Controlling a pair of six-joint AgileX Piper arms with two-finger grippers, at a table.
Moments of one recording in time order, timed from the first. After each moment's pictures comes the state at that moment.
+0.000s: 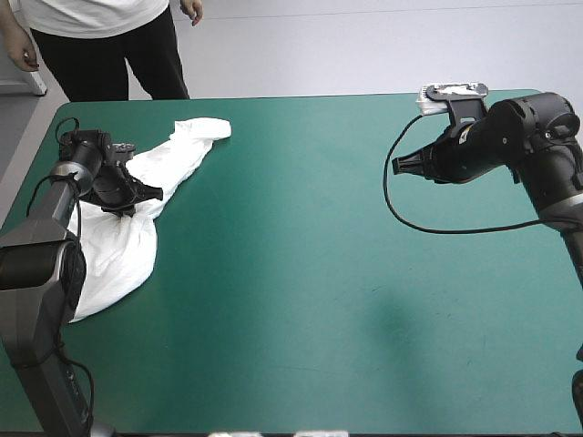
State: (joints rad) left arm 0.12 2.08 -1.69 0.04 1.09 0.06; right arm 0.25 1.50 -1.71 0.06 1.25 0.08
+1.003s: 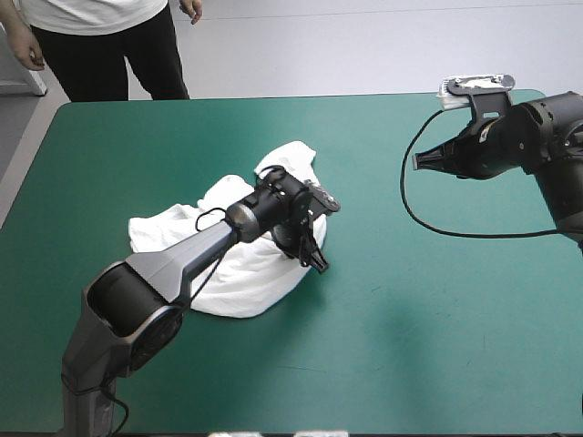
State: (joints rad) left arm -0.71 2.06 -1.69 0.07 1.11 0.11; right arm 0.23 1.45 -1.71 -0.05 1.25 0.10
